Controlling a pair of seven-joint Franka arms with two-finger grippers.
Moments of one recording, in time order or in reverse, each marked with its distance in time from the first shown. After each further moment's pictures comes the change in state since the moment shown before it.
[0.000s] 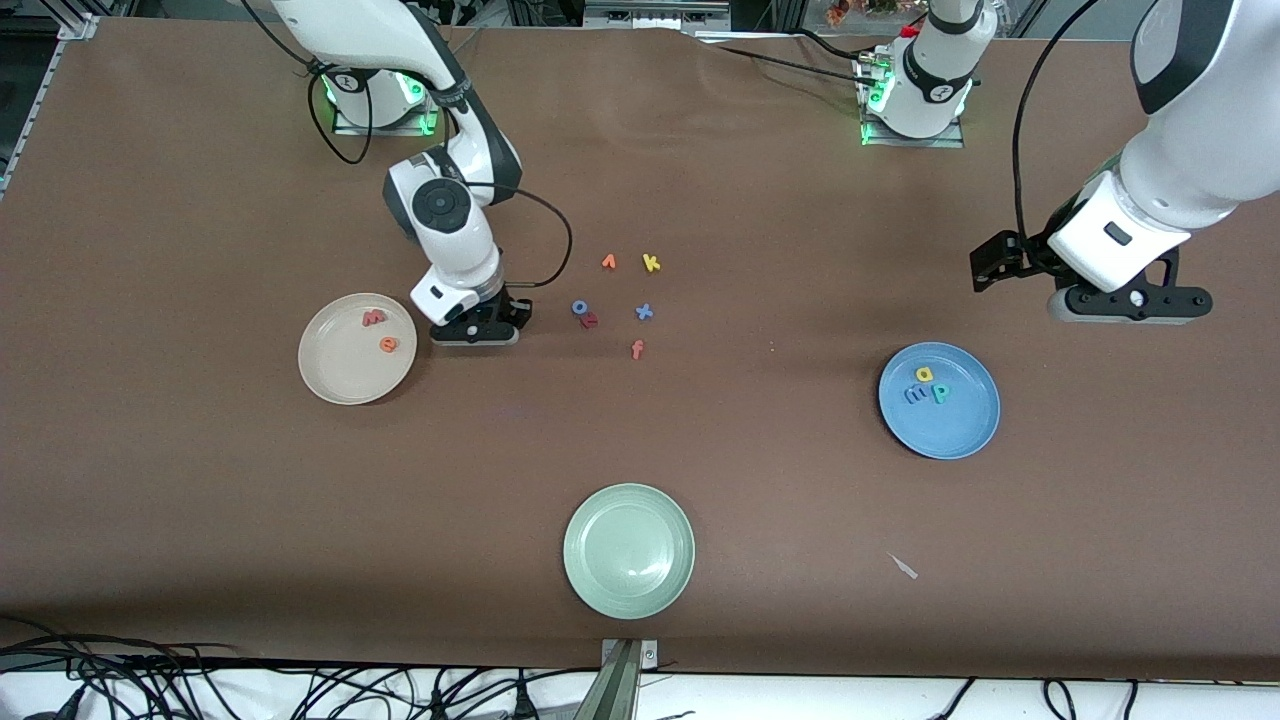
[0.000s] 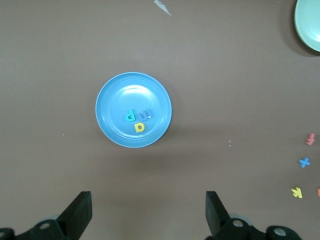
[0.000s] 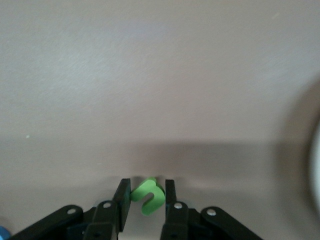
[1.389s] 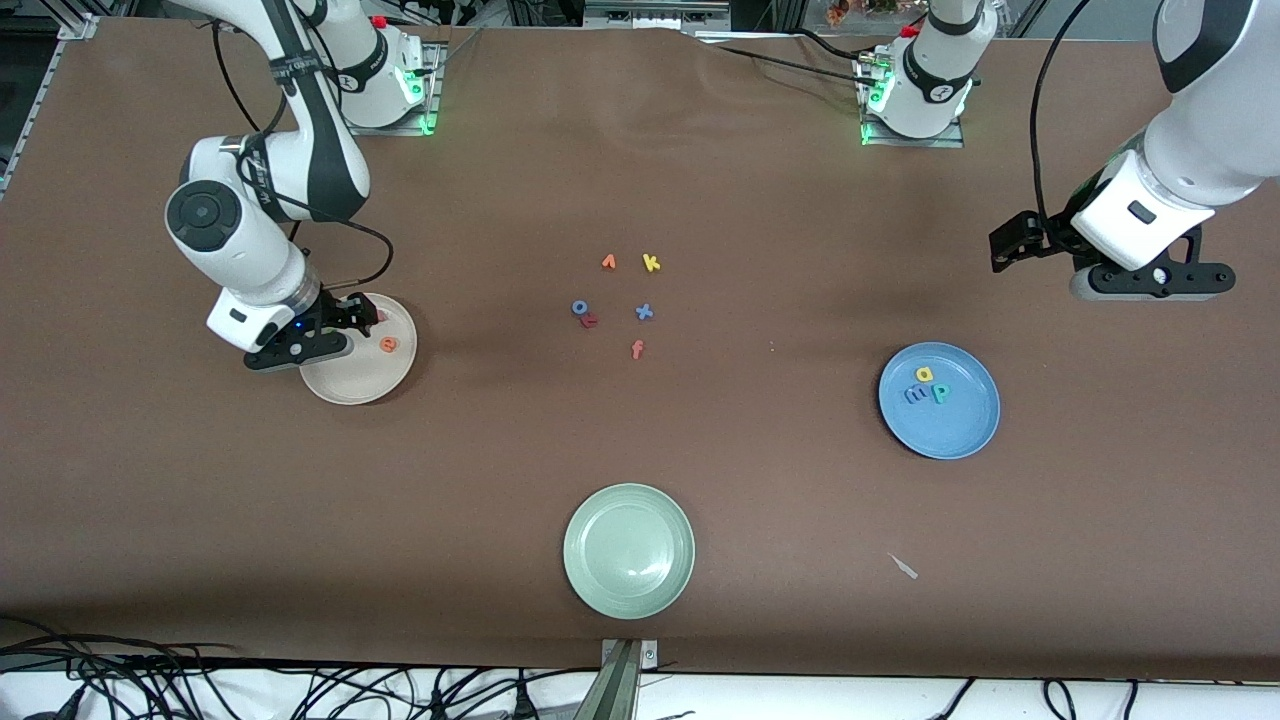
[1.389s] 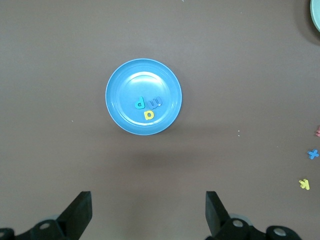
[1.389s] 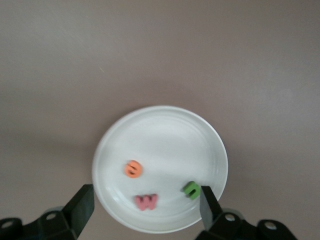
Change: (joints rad) left arm 0.046 -0.054 -0.024 -0.053 0.000 -0.026 0.012; right arm 0.004 -0.211 -0.344 0.102 0.037 -0.382 -0.568
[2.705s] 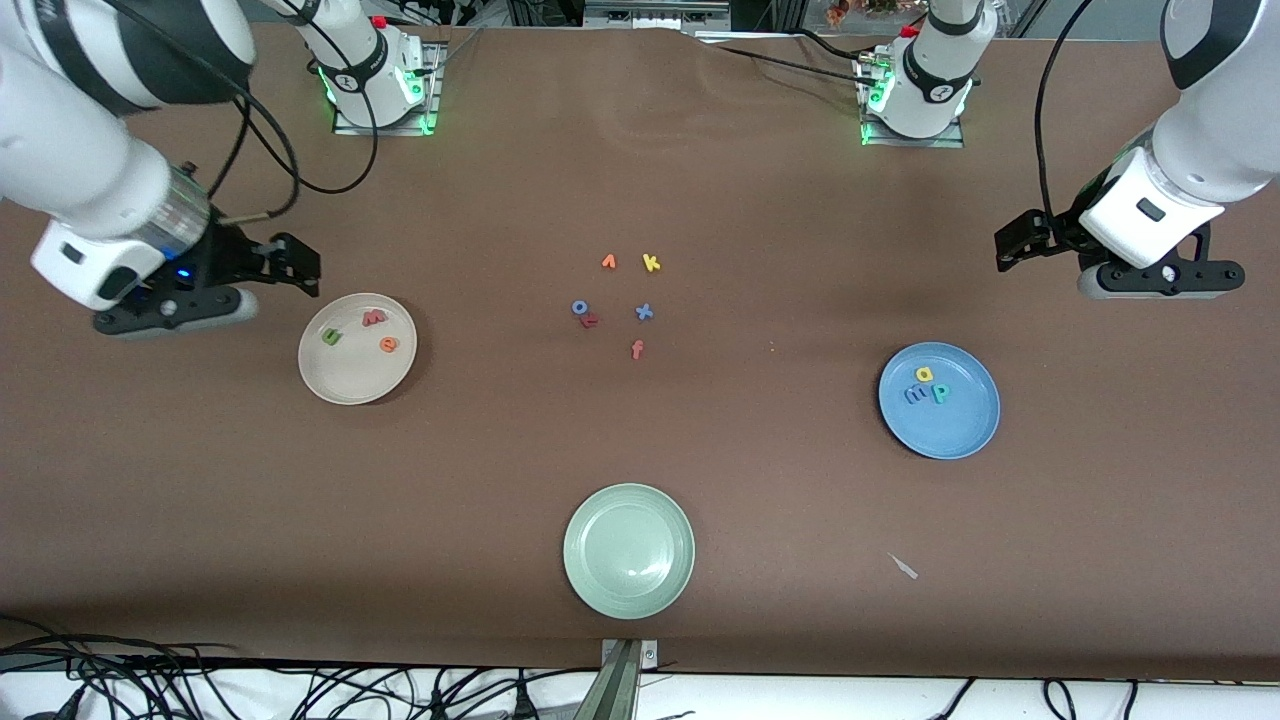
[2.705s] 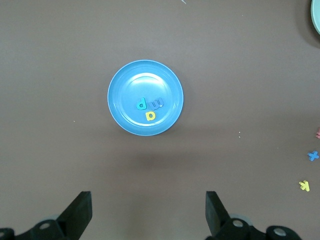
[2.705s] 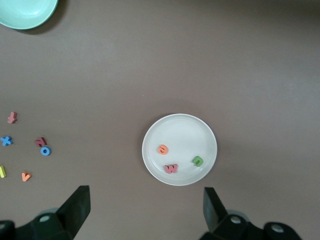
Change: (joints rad) left arm 0.006 -0.003 0.002 0.003 0.000 -0.001 0.001; right arm -0.531 -0.094 0.534 0.488 -0.013 -0.552 0.066
